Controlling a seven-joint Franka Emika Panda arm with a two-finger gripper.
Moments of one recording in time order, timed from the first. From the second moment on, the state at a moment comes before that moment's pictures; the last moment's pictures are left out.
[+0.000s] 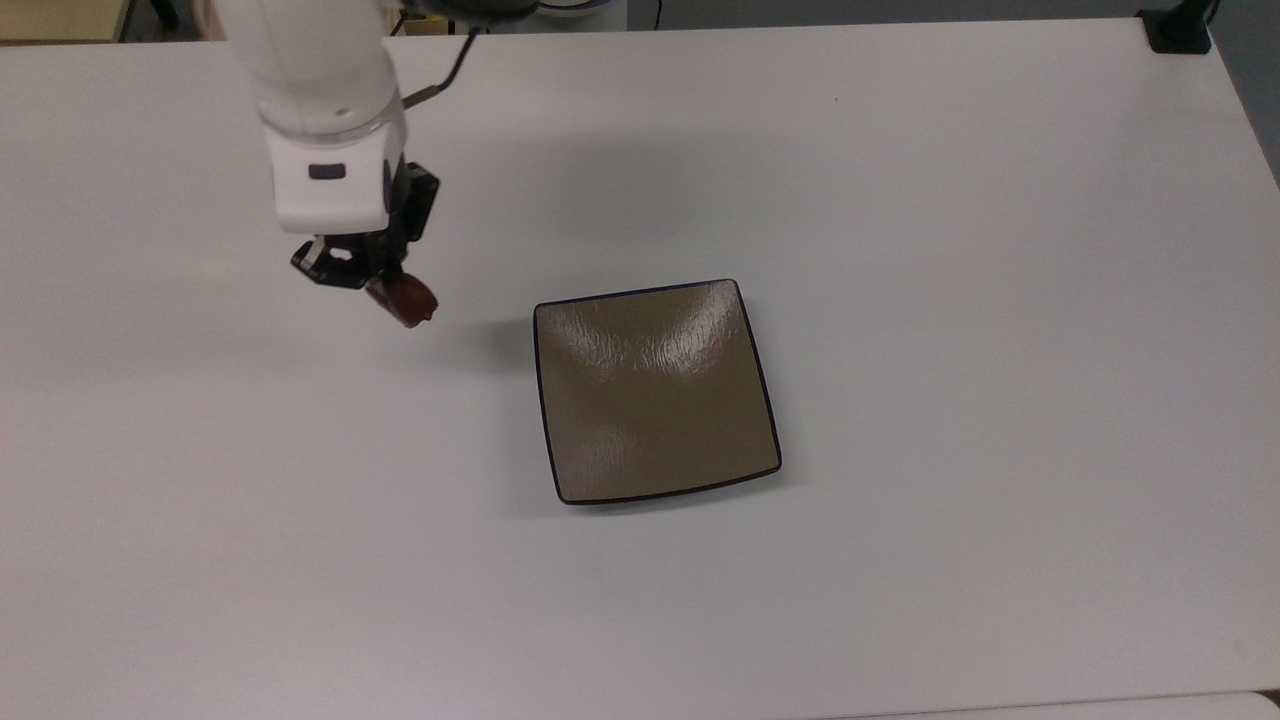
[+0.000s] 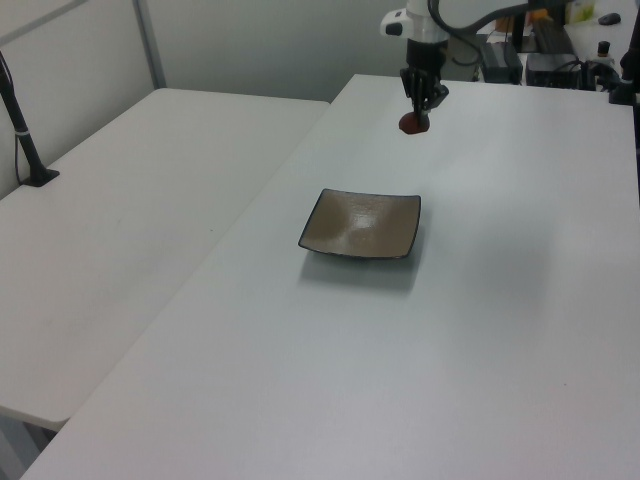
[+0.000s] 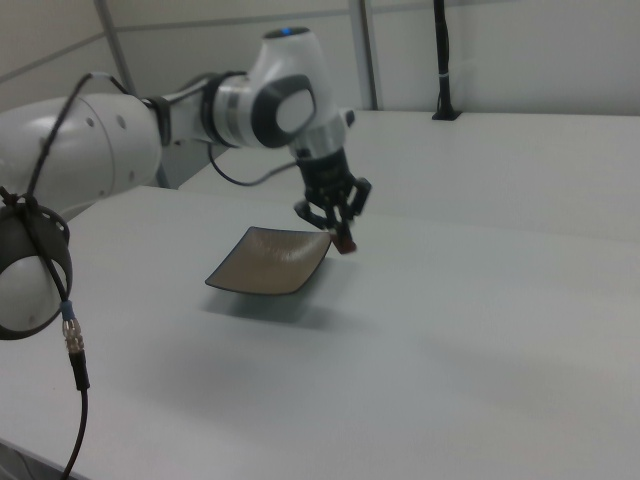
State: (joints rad) arm -0.09 0.42 0.06 -1.38 -0.09 1.88 -0.95
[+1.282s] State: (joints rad) arm 0.20 0.59 0.10 -1.37 -0.16 2.07 -0.07
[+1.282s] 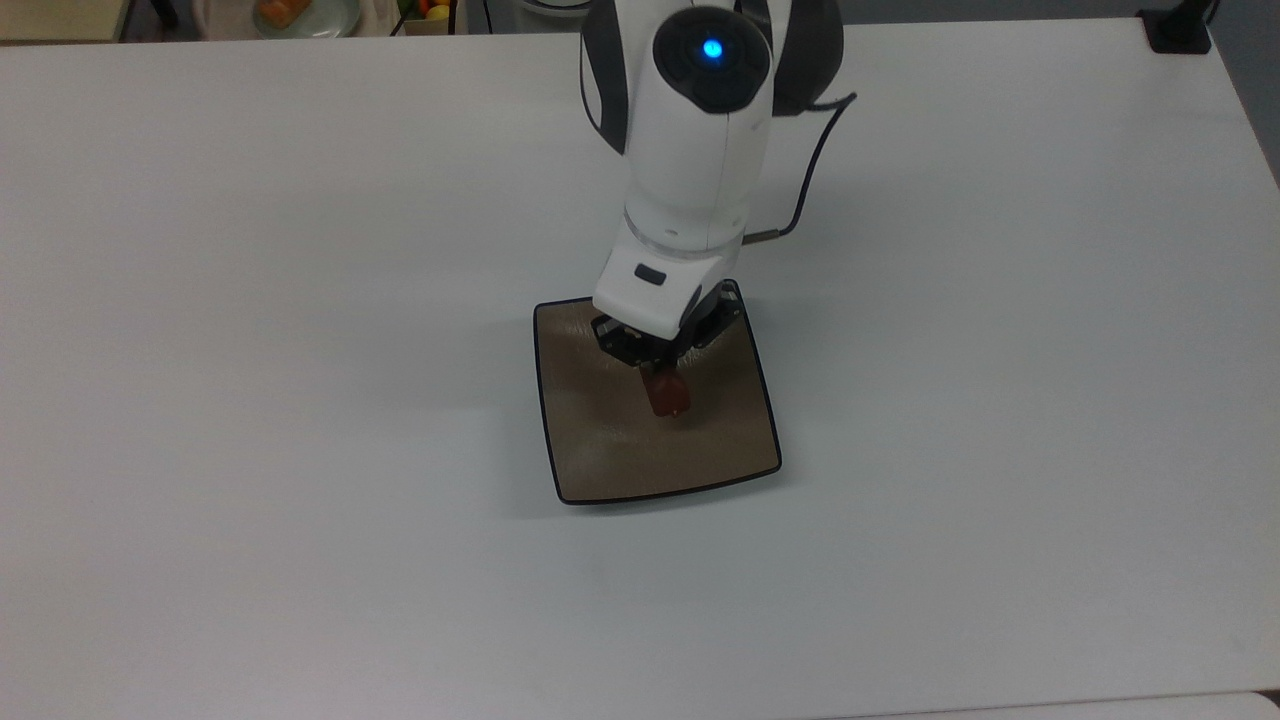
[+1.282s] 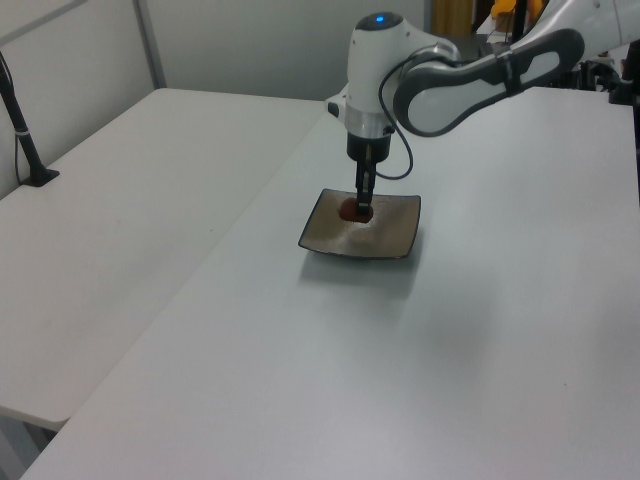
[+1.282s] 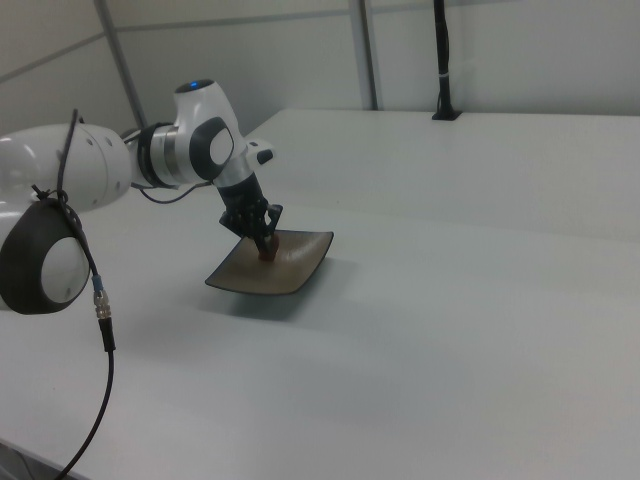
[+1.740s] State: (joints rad) arm 0.20 0.64 0.10 -1.38 -0.20 2.10 -0.07
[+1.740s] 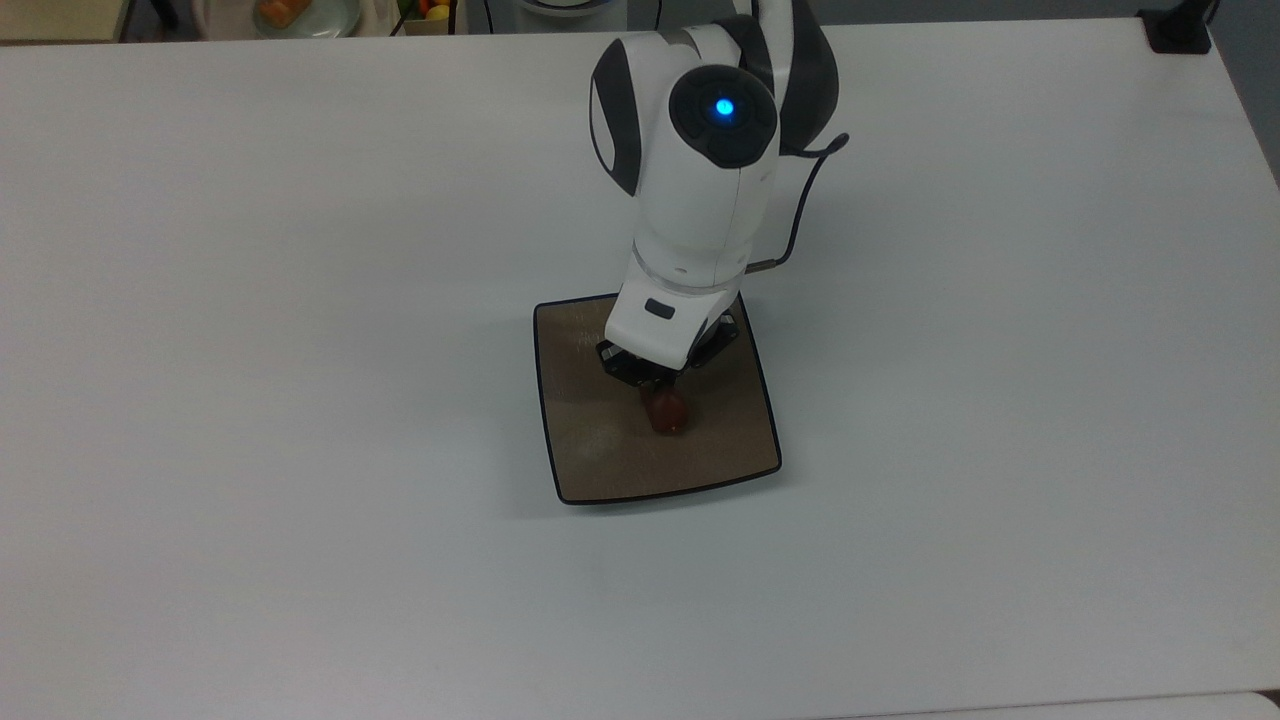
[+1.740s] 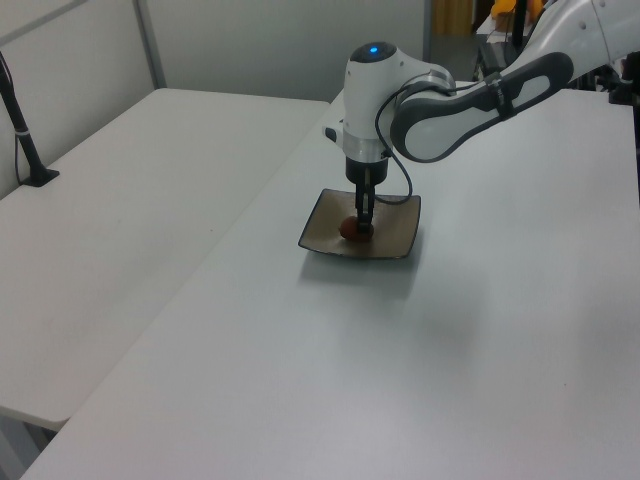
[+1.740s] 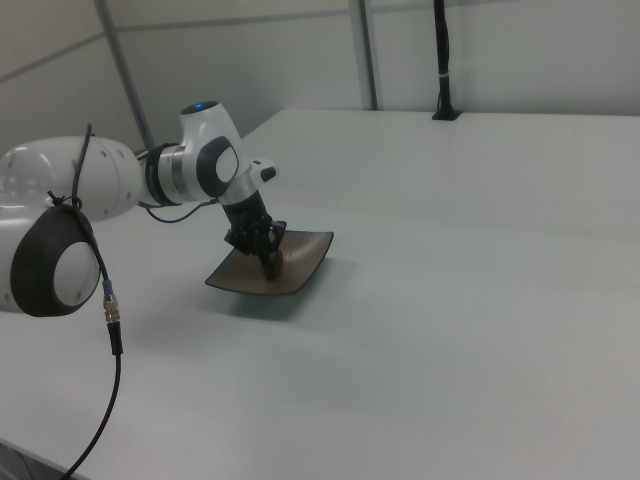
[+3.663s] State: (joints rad) arm 0.10 0.11 0.09 -1.40 -0.06 1.49 -0.05
